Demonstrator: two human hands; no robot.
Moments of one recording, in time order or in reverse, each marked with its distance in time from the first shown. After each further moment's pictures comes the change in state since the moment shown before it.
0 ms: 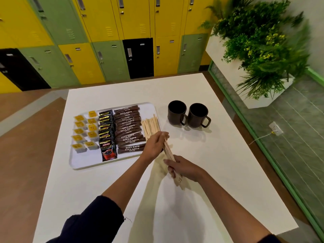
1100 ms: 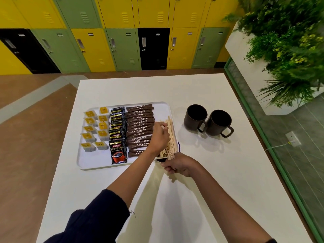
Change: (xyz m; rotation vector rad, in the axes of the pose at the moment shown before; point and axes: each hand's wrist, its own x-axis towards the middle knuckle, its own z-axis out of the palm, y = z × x) left_hand 0.061 -0.015 -0.034 -0.093 0.174 -0.098; right_hand 0.079 -0.046 0.025 0.054 0.057 0.302
